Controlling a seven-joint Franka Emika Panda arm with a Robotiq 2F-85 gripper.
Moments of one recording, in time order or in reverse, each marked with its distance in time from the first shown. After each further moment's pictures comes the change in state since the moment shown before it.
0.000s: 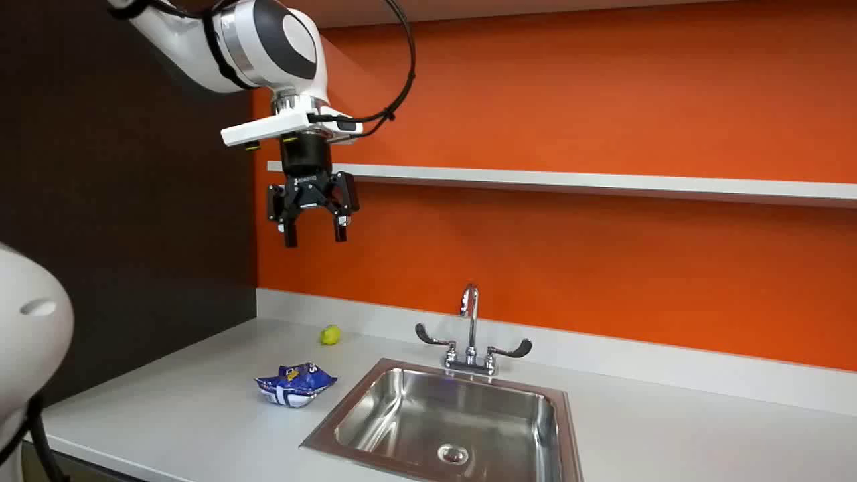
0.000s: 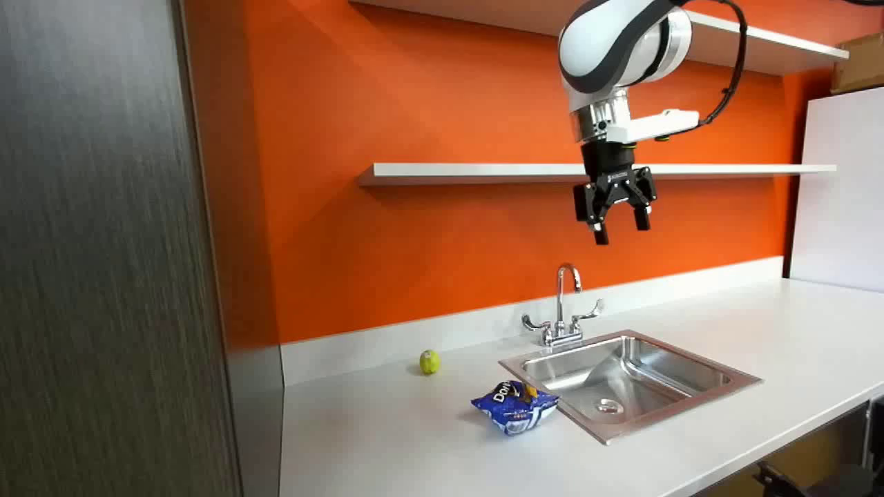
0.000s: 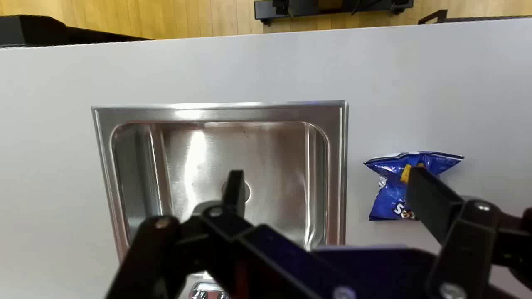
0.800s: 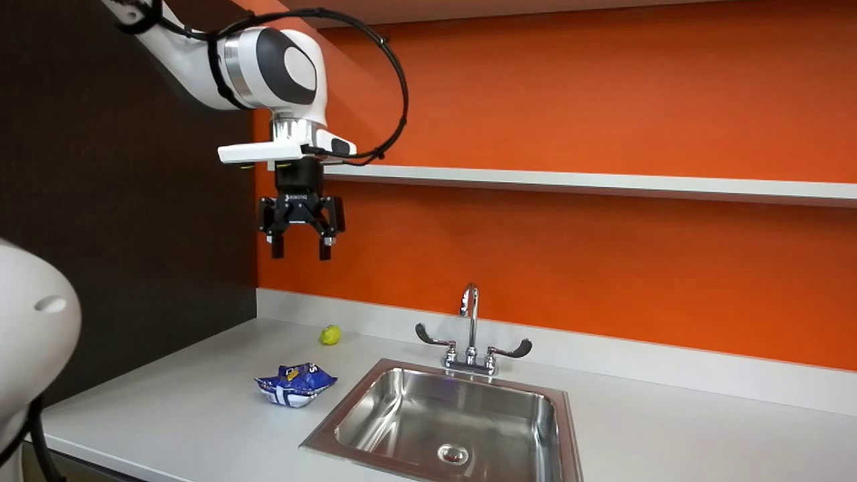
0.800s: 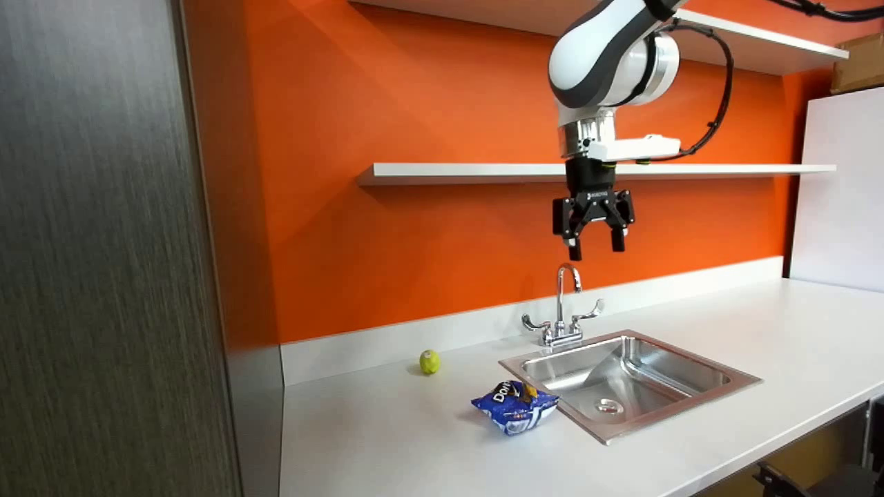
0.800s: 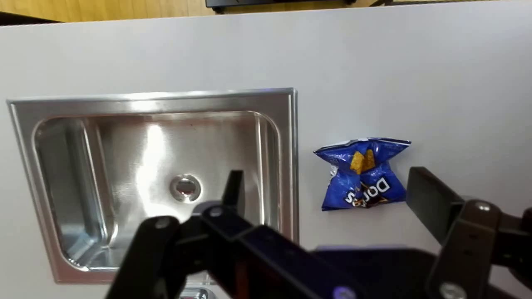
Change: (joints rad) arm 0.045 0.055 -0.017 -0.029 0.118 0.114 -0.004
